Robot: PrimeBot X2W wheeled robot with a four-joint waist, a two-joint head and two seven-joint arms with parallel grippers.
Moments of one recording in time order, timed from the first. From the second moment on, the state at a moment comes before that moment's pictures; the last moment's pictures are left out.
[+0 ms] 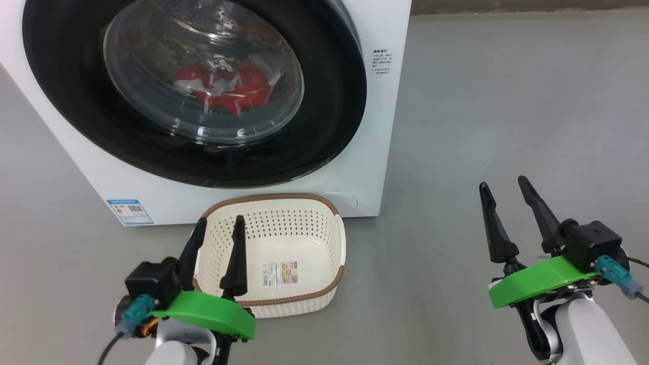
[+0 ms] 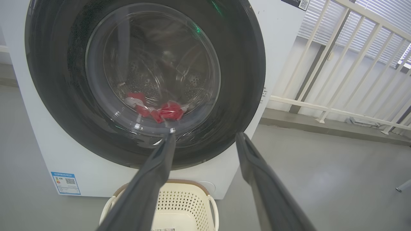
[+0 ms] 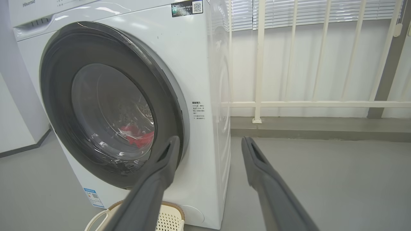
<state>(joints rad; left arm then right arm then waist) -0.29 0.08 -0.27 0.31 -0.49 0.10 -0.22 -0.21 -0.04 -0.01 0.27 0.27 0.13 -0.22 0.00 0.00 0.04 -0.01</state>
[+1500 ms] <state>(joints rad) -0.35 0.07 -0.34 0.06 -0.32 0.15 -0.25 -0.50 -0.05 -0.06 0.31 0.75 0.13 -0.11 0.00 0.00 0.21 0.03</state>
